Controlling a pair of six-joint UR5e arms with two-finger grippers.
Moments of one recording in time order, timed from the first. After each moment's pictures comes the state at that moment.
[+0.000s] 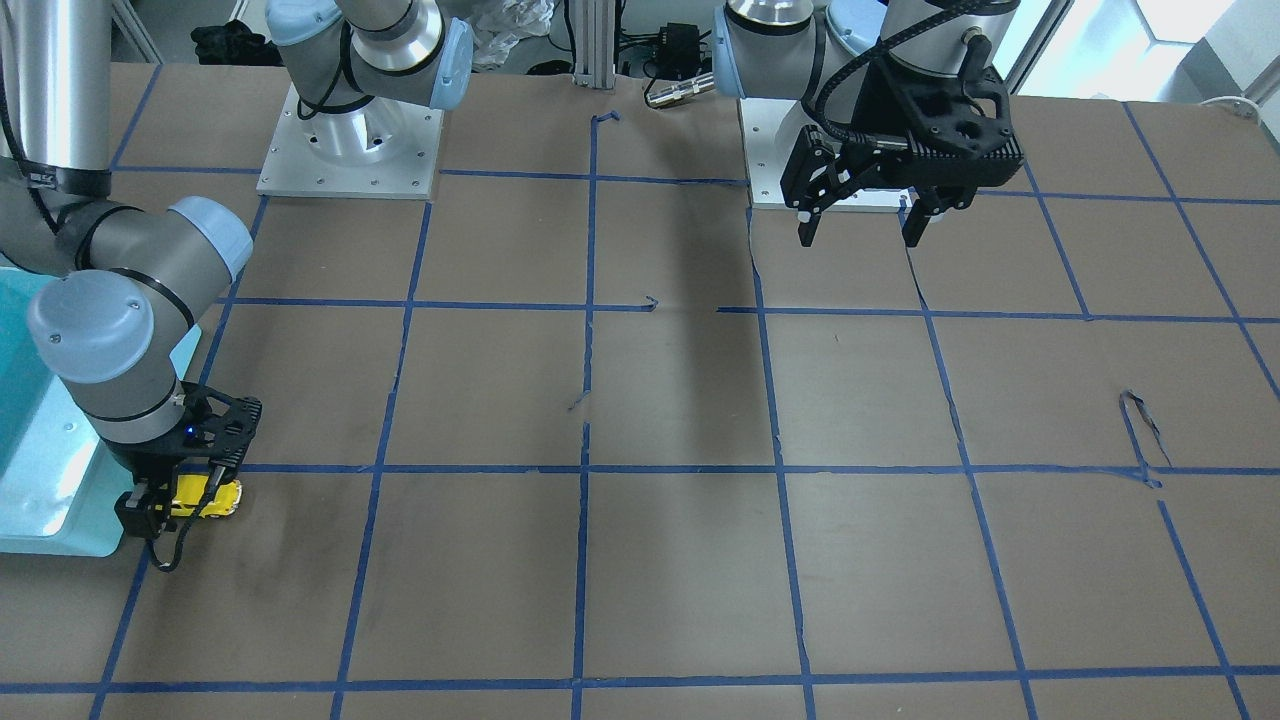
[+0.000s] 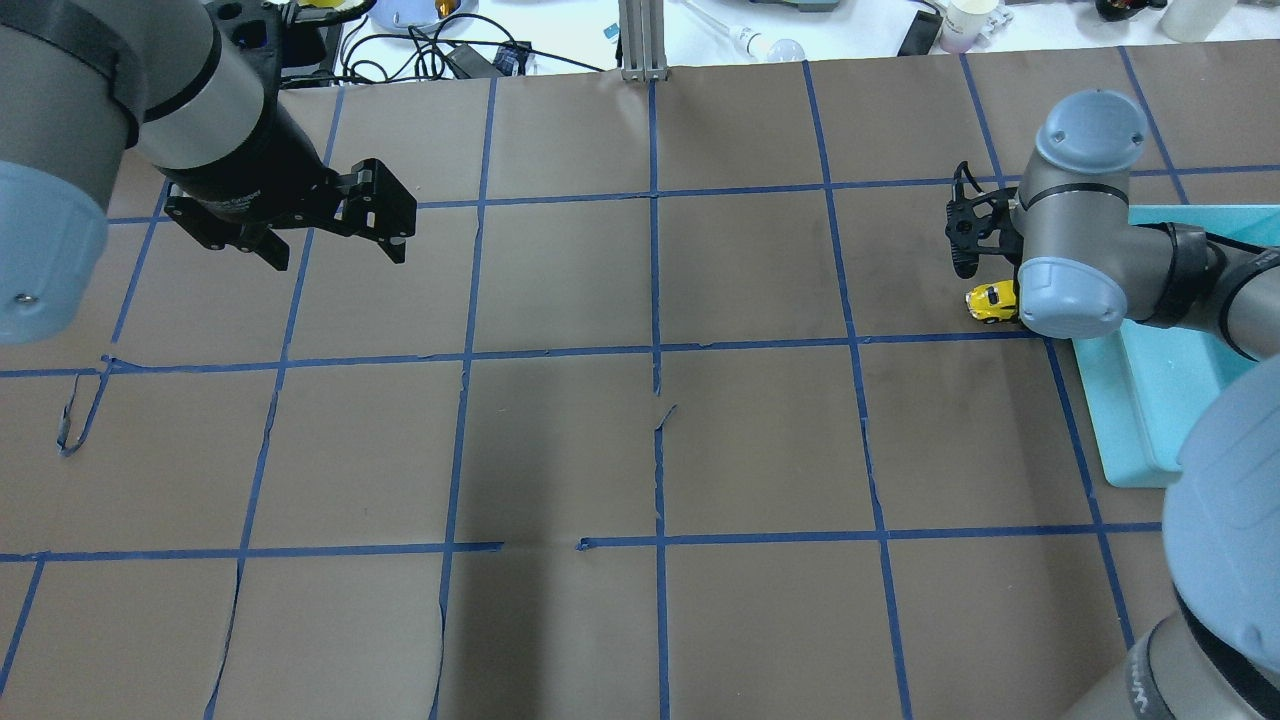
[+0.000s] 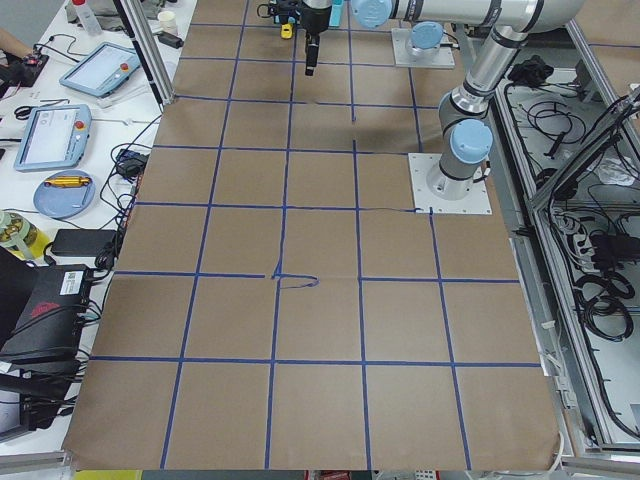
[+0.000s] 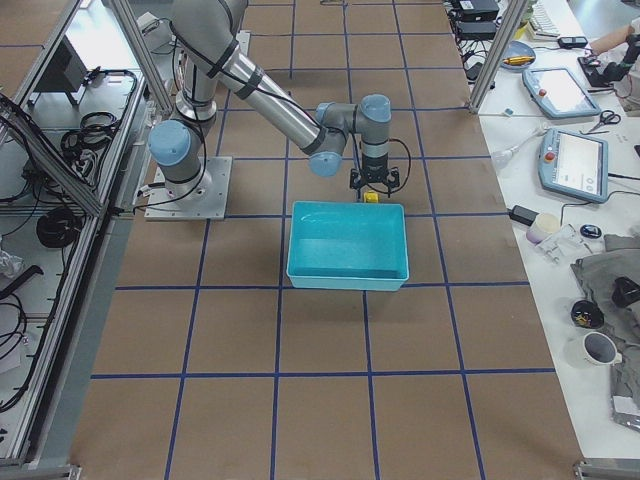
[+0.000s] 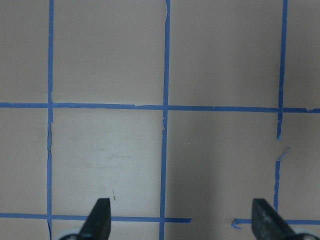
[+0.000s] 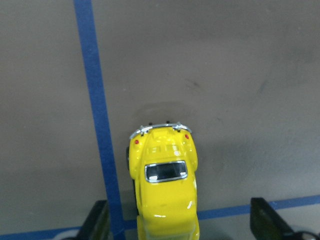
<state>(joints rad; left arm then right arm) -1.59 -1.47 -1.66 -1.47 1.58 -0.05 1.32 -1.13 1.89 -2.49 -1.76 -1.77</state>
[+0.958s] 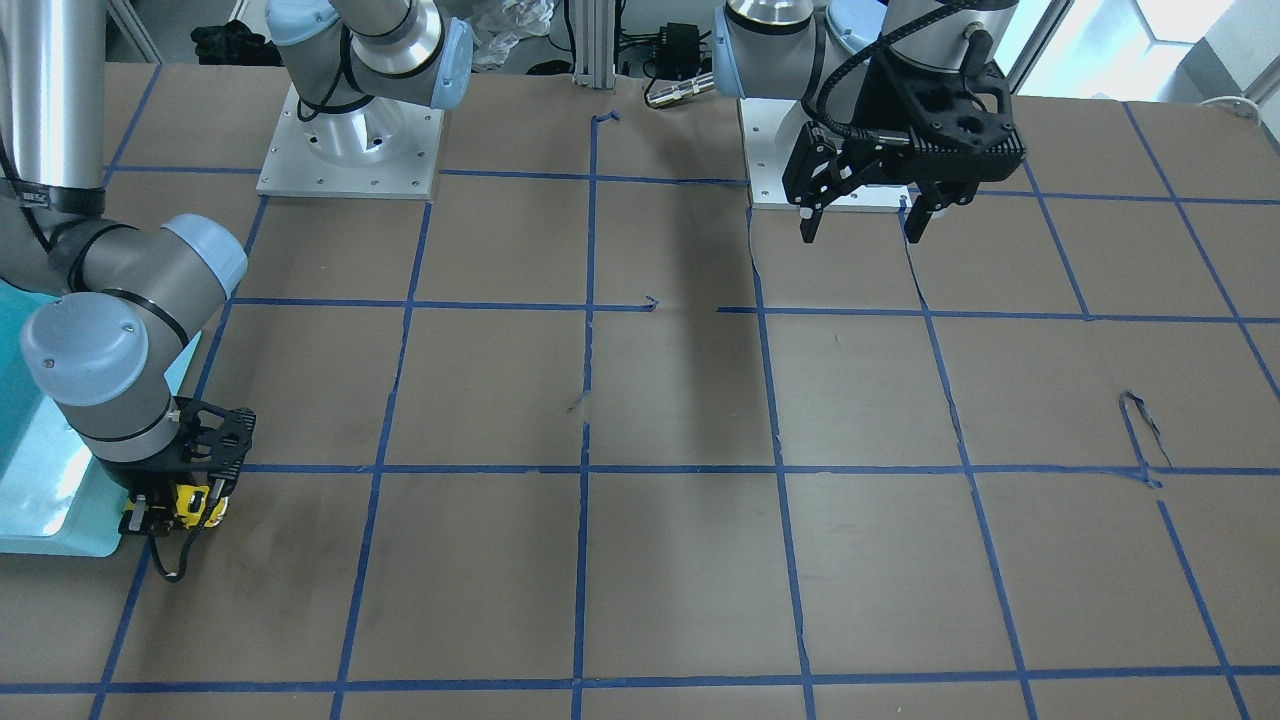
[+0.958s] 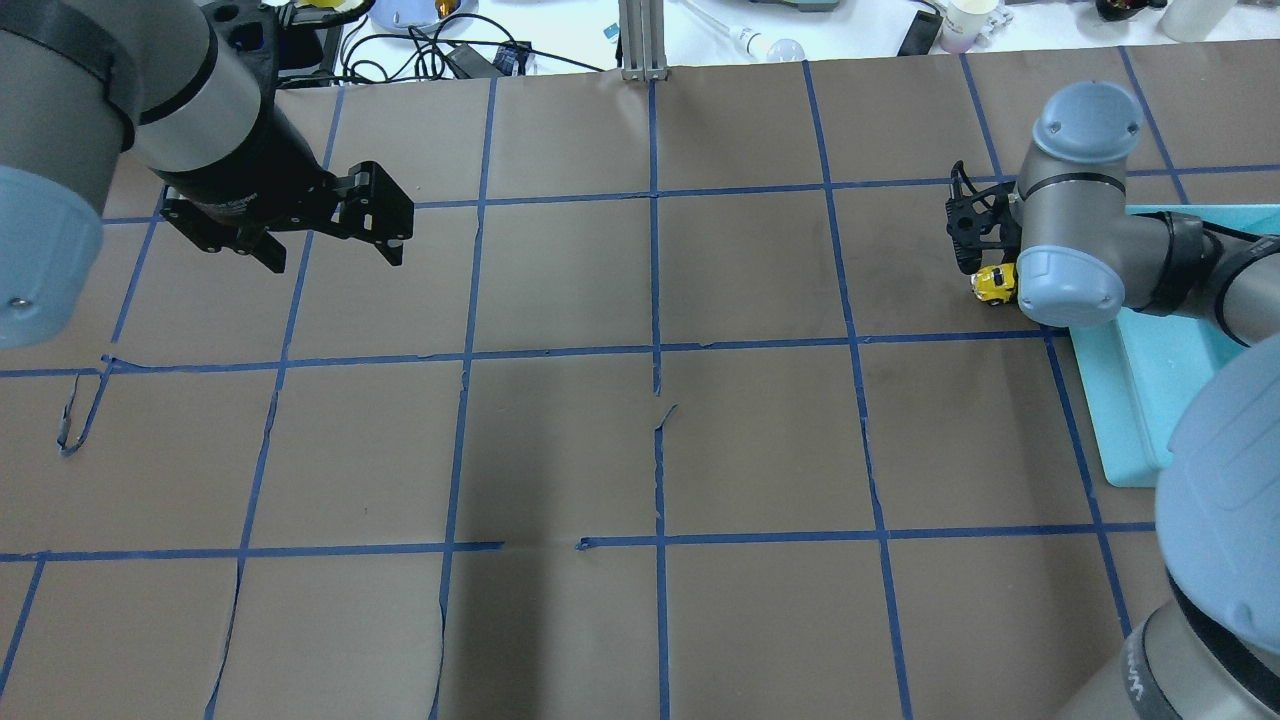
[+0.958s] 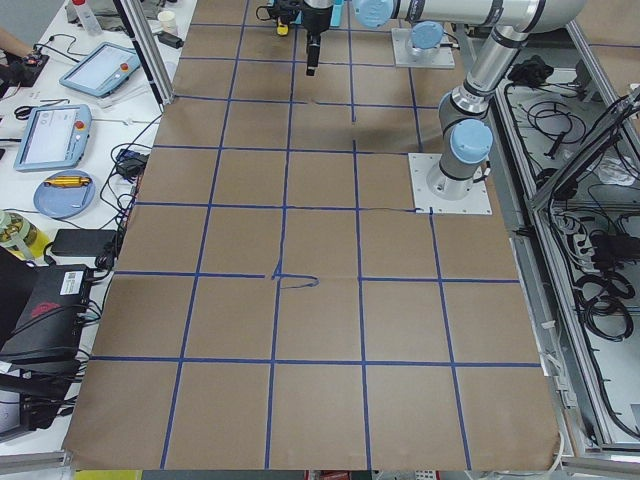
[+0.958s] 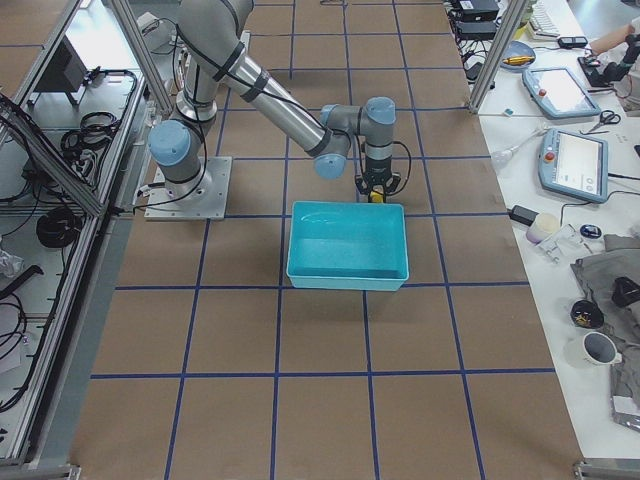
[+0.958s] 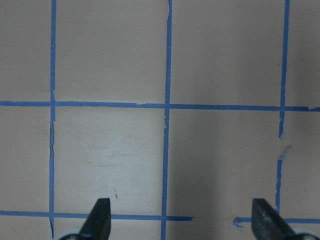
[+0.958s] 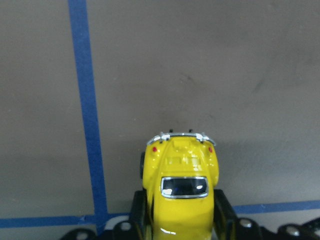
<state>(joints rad) -1.59 -1.46 -1.66 -1.47 1.58 -0.05 1.33 -1.13 1.86 -2.46 -1.77 -1.83</state>
